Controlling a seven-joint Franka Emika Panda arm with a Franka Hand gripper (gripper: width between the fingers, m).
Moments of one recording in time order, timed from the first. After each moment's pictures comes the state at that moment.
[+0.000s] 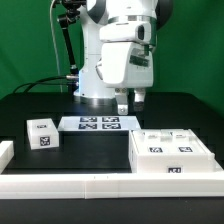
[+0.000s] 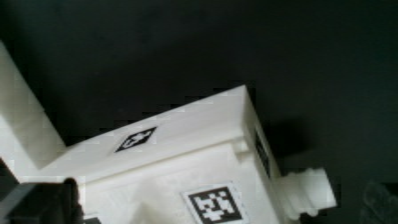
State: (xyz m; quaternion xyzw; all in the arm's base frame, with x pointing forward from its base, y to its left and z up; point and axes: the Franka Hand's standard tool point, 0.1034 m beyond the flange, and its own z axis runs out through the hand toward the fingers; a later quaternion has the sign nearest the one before) arm 0.517 0.036 0.089 0.84 0.53 0.09 0.06
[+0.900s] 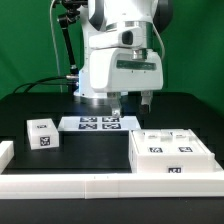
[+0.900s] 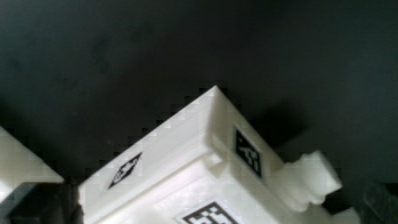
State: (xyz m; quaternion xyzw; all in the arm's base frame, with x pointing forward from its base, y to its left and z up) arm 0.508 0.035 0.082 0.92 0.39 0.11 0.03
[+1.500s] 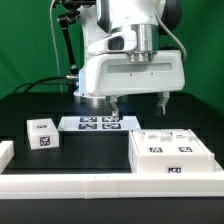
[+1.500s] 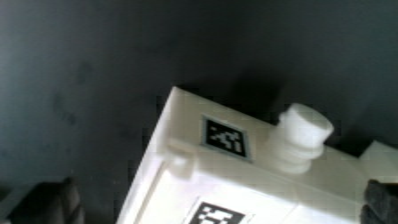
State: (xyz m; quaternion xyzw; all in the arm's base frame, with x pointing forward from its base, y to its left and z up) arm 0.503 0.054 0.075 0.98 0.14 0.11 -0.01
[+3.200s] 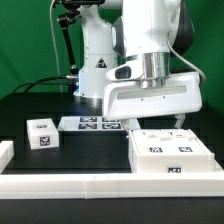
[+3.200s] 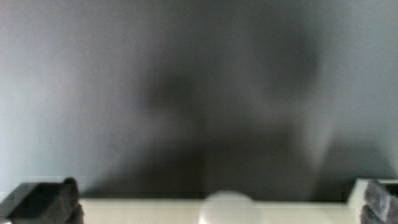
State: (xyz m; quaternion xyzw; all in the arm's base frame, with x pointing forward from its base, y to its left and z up) arm 0.483 0.083 0.020 0.99 0.03 0.11 -0.03
